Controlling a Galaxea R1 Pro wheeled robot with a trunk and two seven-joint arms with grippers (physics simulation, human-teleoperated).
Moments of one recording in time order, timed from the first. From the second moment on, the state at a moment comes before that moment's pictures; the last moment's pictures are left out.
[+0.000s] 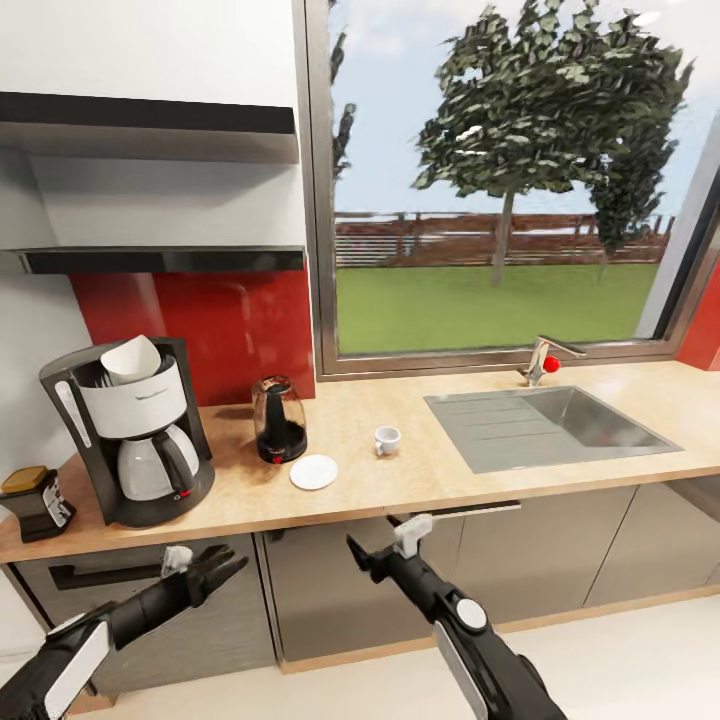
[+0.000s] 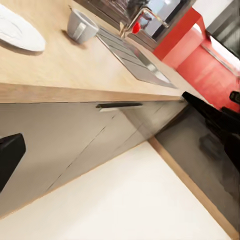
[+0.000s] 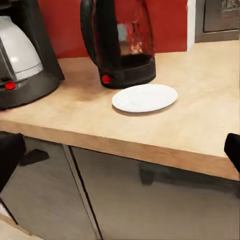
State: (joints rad) left arm -0.38 0.35 -0.09 -0.77 0.66 0.19 -1.07; right arm -0.40 0.10 0.26 -0.87 -0.12 -0.21 0.38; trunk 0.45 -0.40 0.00
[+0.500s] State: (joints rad) left arm -0.68 0.33 0.09 -0.90 0.67 0.55 -0.77; right arm -0.45 0.17 0.15 -1.29 -0.30 0.28 0.01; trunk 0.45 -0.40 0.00
